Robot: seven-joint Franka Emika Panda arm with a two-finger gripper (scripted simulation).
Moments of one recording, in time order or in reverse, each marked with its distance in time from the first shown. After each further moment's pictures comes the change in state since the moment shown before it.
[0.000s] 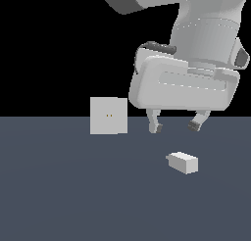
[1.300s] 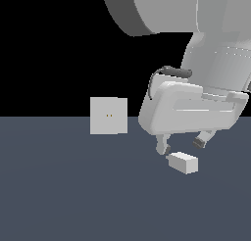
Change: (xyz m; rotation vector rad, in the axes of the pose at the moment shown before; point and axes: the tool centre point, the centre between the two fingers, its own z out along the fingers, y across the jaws) arm -0.017 0.010 0.031 0.015 0.056 -0.056
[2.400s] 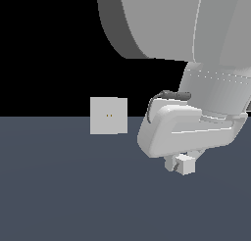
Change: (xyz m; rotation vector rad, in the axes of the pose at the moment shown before) arm -0.012 -0.003 0.029 0.003 -0.001 -0.004
